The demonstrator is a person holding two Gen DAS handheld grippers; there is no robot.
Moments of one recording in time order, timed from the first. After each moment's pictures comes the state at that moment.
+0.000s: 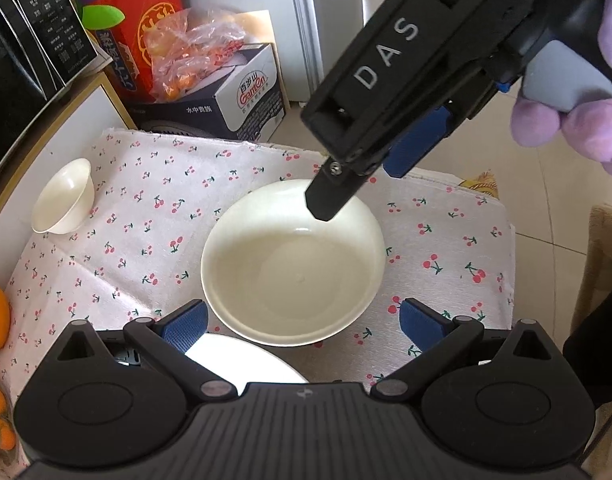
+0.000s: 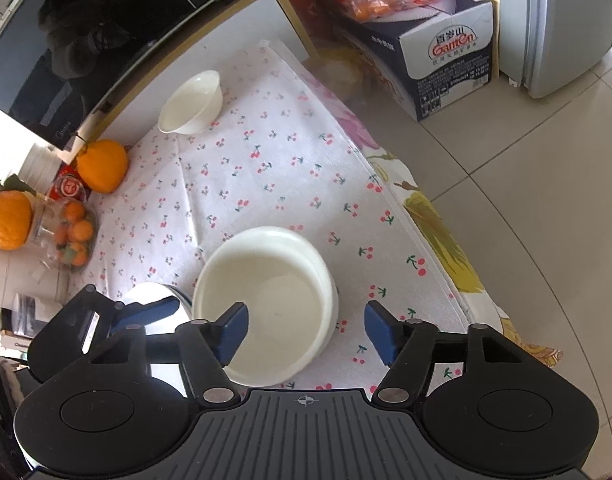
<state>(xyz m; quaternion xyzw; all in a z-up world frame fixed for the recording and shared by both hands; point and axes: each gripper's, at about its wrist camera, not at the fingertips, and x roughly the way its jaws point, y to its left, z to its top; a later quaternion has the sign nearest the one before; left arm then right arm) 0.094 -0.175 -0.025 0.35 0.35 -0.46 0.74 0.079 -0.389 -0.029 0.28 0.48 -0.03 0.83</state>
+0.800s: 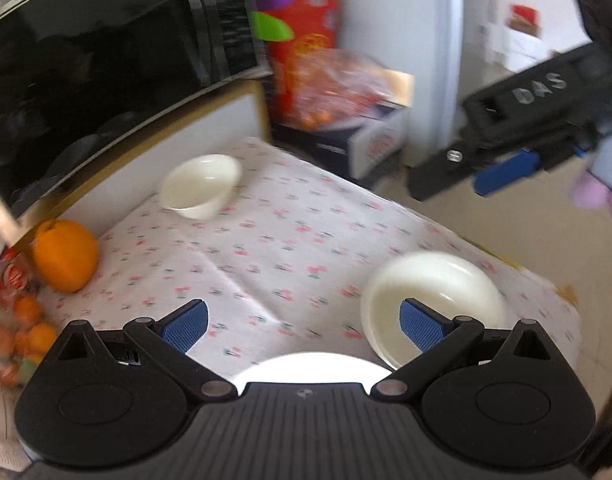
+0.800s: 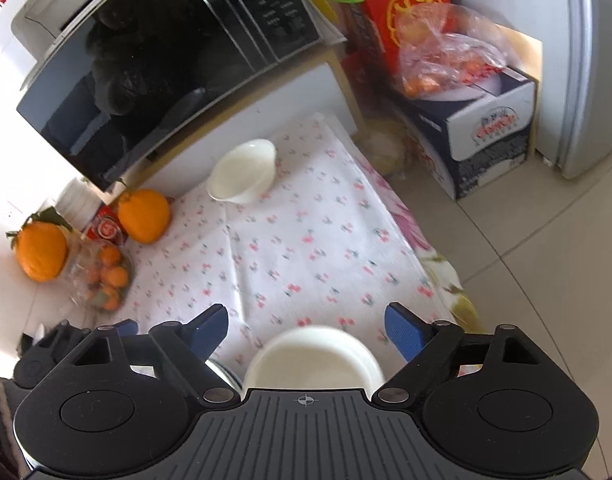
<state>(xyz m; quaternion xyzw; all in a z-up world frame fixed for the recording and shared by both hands) 0.144 -0.132 0.010 0.22 0.33 -0.33 0.86 0.124 -0.382 0.012 0.26 0.40 0.00 0.88</state>
